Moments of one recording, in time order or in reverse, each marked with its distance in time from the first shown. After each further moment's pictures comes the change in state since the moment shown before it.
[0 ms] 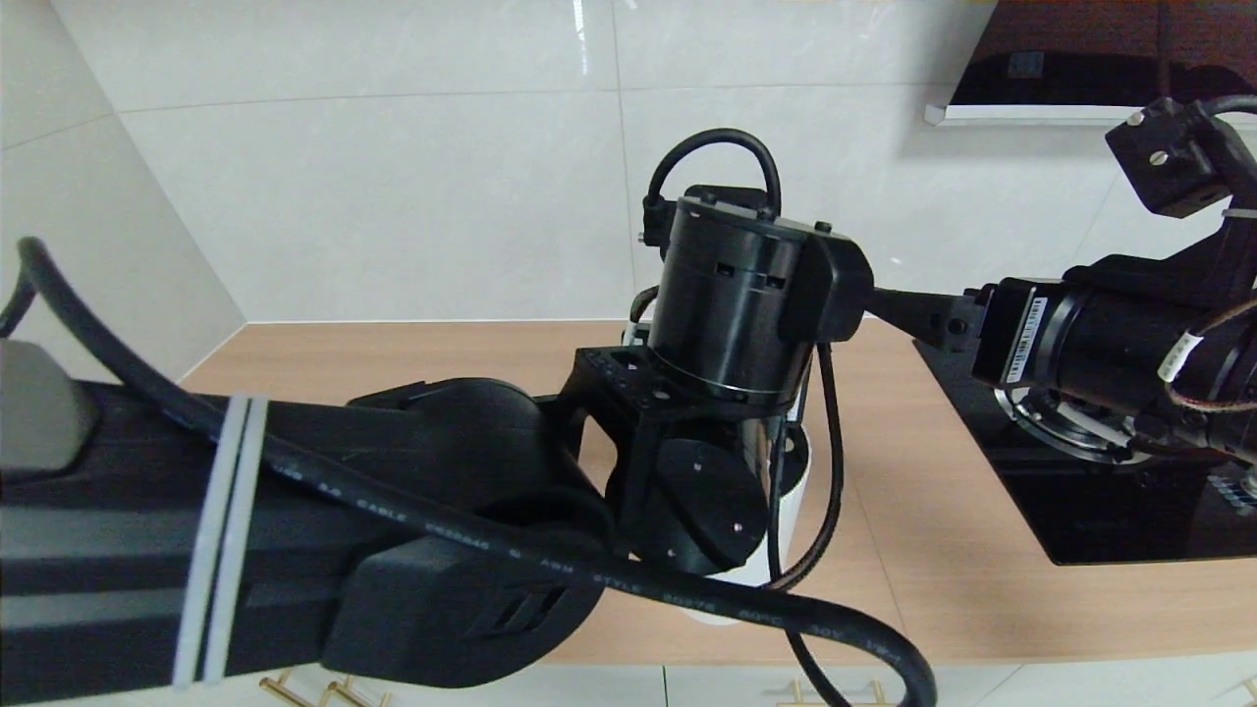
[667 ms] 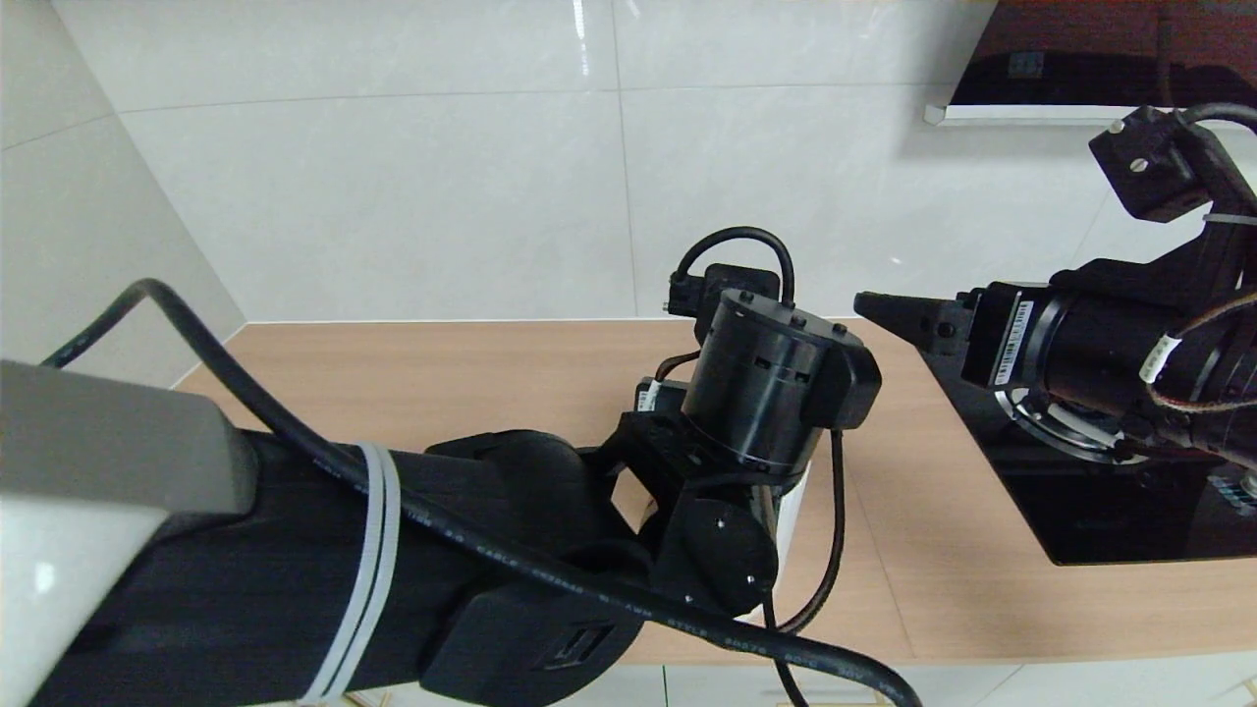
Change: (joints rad) left arm 0.001 0.051 0.063 -0.004 0.011 -0.019; right arm 0.000 0.014 -0.003 -0.001 0.000 0.000
